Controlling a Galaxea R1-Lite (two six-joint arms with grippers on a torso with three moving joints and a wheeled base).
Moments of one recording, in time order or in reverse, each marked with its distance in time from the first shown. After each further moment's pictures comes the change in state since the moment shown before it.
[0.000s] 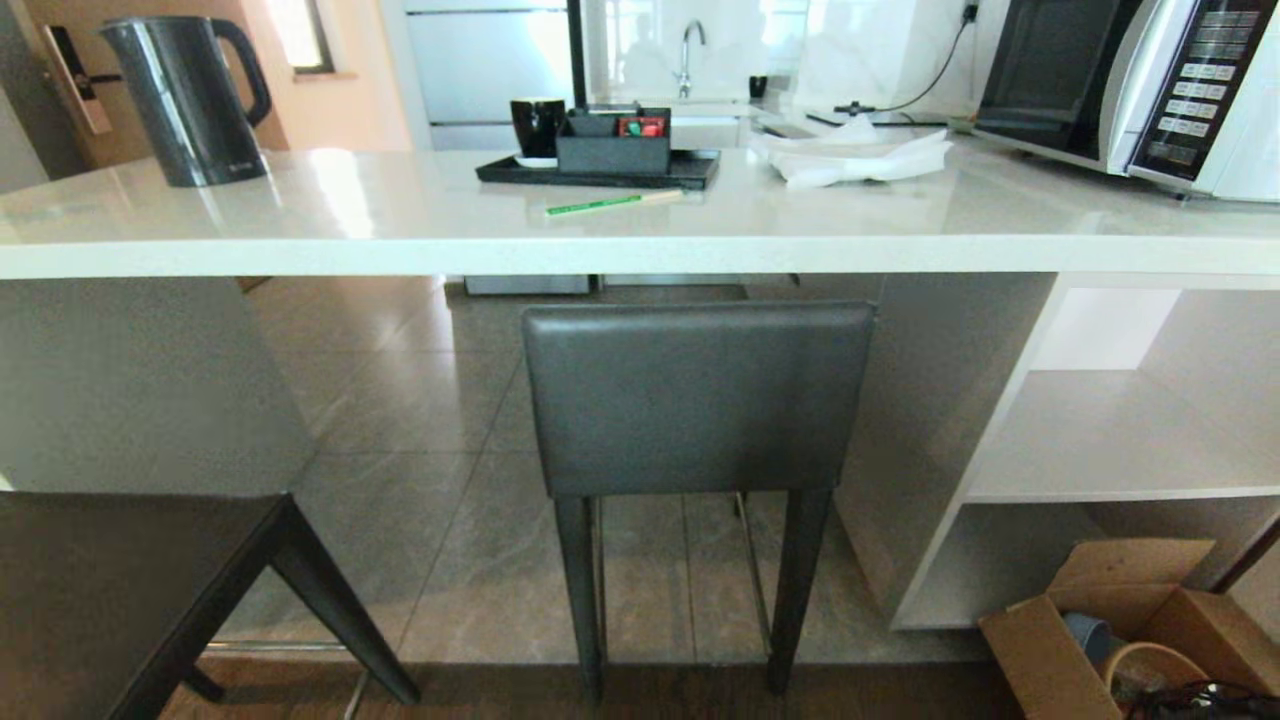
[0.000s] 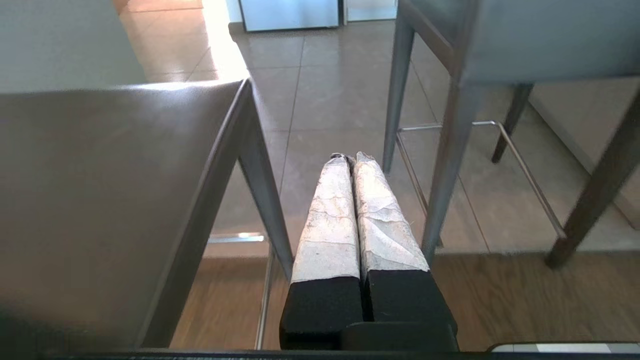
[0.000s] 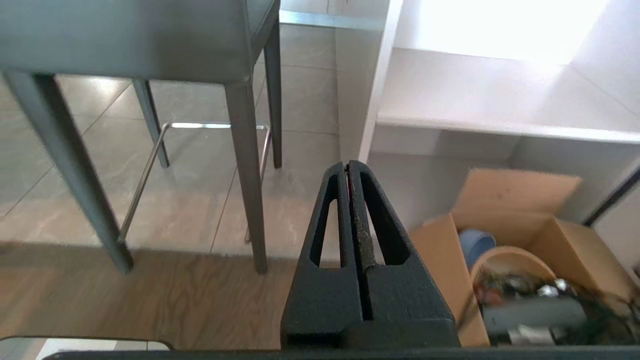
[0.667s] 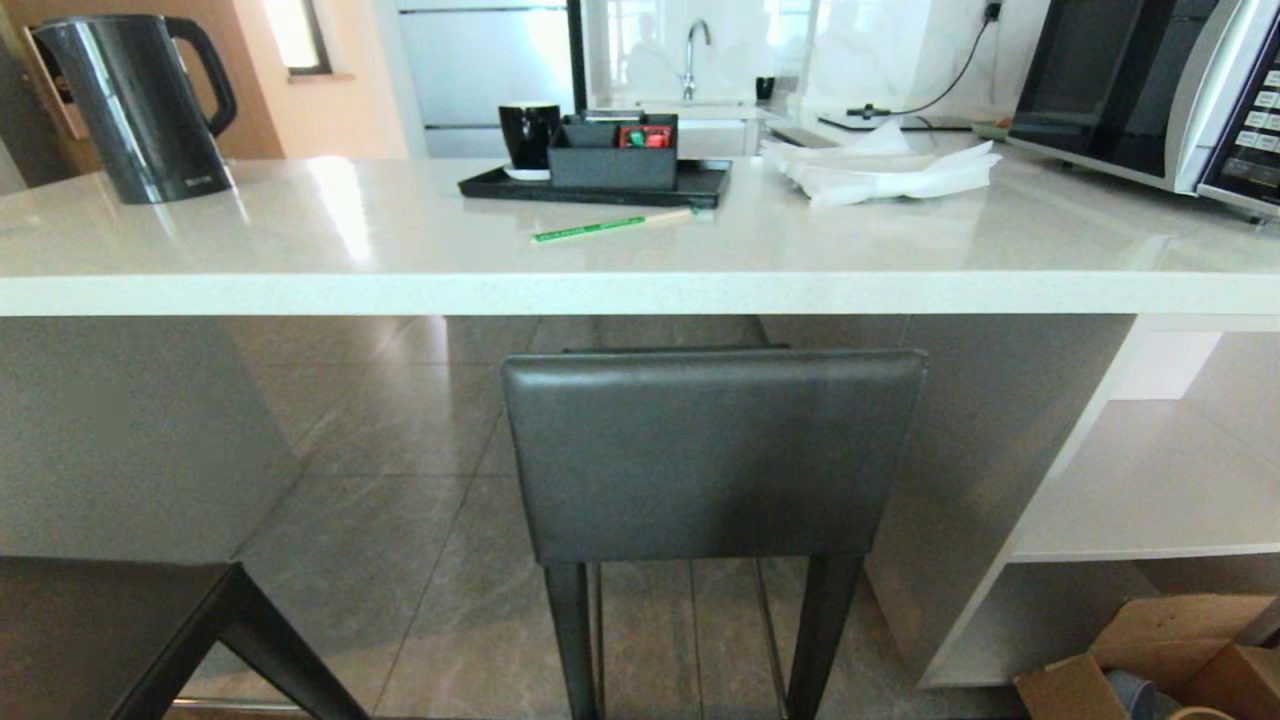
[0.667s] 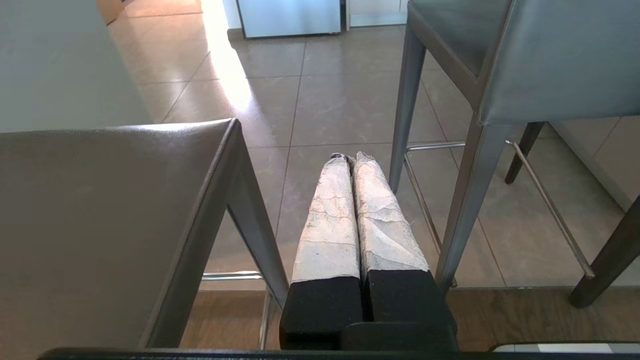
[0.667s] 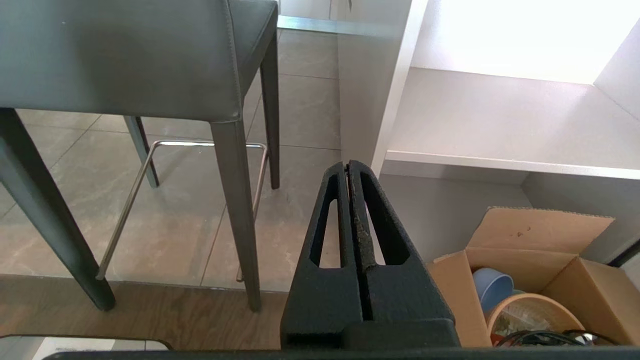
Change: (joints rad) left arm 0.000 0.000 0.000 -0.001 0.000 0.004; right arm 0.000 0.000 0.000 0.000 0.005 -0.007
